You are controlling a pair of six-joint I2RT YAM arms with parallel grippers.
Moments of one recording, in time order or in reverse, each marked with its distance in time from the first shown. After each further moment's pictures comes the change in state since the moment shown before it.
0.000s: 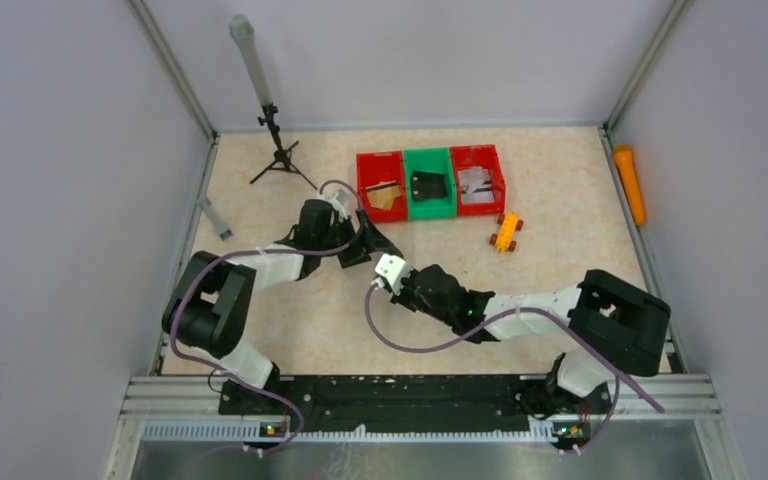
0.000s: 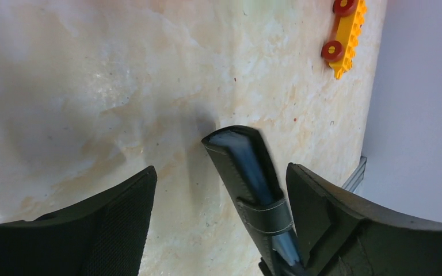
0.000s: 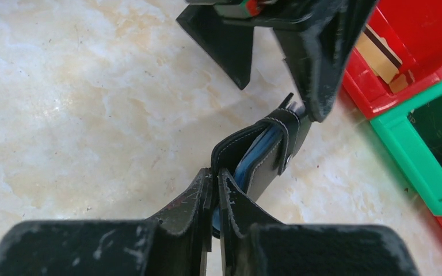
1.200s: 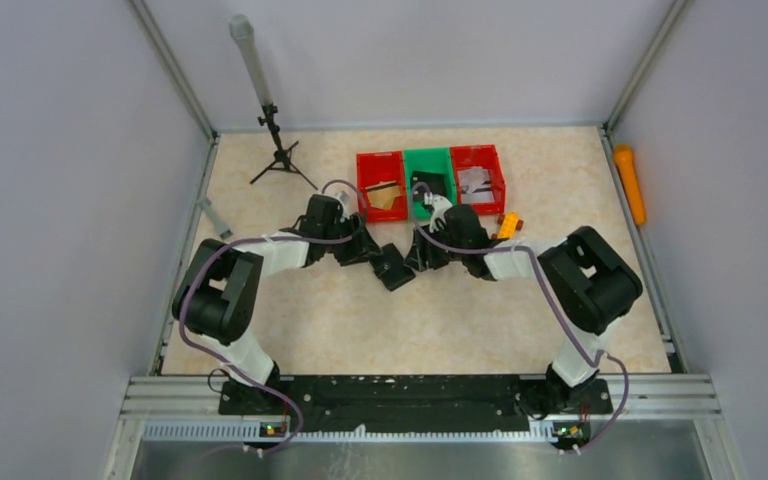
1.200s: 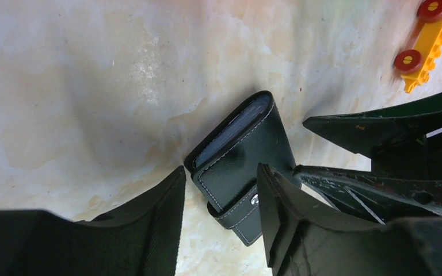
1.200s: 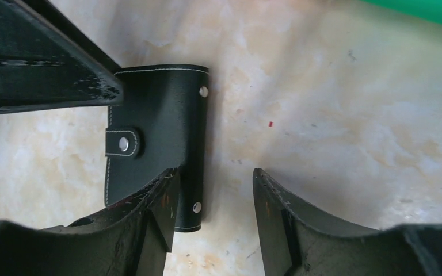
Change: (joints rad) left arm 0.005 0.055 0.112 -0.225 -0.129 0.098; right arm -0.489 0.261 0.212 -0.198 -0.497 0.580
